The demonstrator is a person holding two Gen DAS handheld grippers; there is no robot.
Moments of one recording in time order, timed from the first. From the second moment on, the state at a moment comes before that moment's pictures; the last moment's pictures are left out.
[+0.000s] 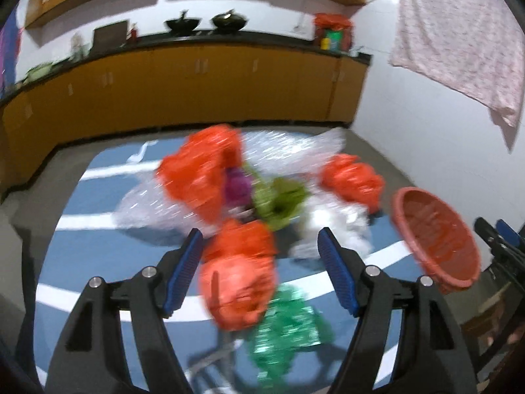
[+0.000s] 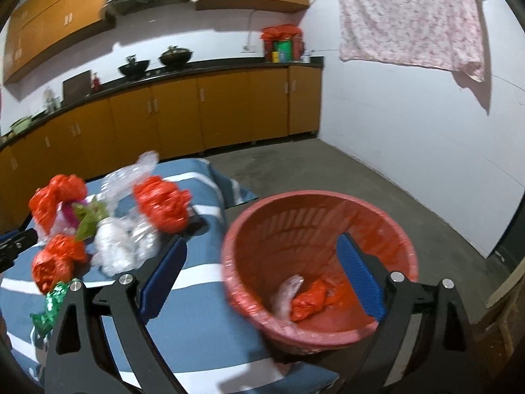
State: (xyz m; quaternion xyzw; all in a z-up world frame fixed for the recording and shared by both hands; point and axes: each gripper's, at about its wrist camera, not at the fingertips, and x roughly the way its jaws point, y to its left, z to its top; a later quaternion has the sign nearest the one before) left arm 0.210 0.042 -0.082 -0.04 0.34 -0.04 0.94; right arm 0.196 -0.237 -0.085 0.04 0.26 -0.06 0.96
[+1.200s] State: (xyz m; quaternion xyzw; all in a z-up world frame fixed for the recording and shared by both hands) left arm 0.197 0.095 -0.121 -0.08 0.38 -0.07 0.92; right arm 0.191 -0.123 -0.087 0.00 0.28 0.04 0.96
